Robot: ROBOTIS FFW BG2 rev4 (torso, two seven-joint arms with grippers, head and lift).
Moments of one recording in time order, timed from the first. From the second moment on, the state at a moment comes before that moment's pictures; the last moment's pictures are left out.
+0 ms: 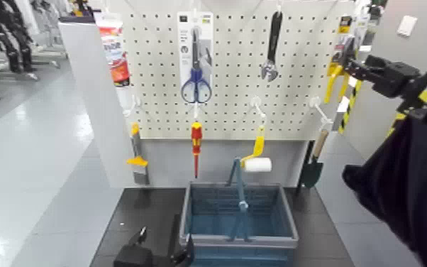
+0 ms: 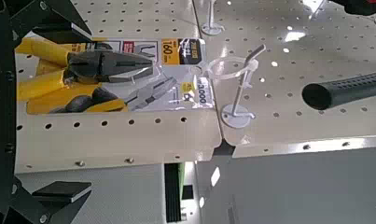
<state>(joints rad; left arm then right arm) 0.30 0.17 -0.32 -1.83 0.07 0.01 0.20 -0.76 -0.38 -0.11 -1.17 -0.39 0.31 0.84</state>
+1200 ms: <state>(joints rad) 0.29 0.17 -0.33 -1.83 0.08 0.02 0.20 -0.86 -0.38 -0.04 -1.10 -0.41 0.31 0.86</state>
